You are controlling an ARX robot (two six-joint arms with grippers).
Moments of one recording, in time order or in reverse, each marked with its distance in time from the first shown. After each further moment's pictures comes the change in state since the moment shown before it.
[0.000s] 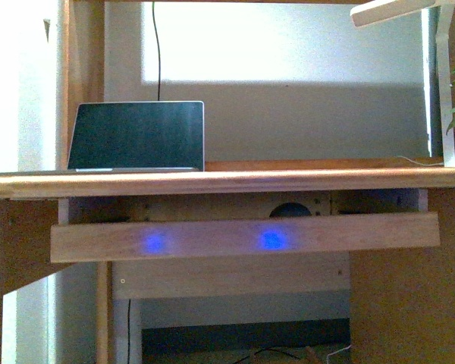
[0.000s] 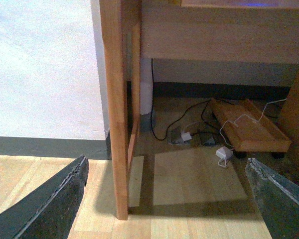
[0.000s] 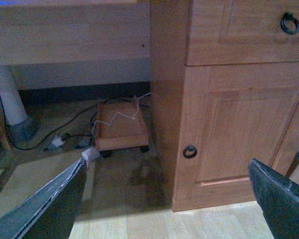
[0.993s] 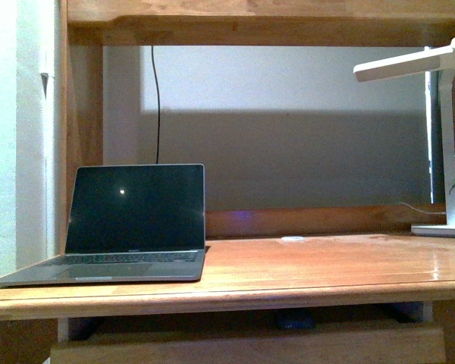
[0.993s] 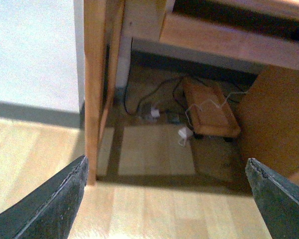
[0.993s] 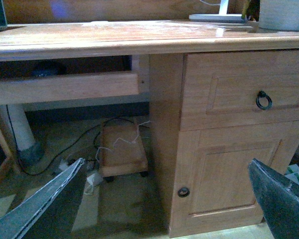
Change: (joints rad) left arm 0.076 0.155 0.057 -0.153 0.167 -0.183; right arm 0.000 0.000 0.000 0.000 0.000 0.000
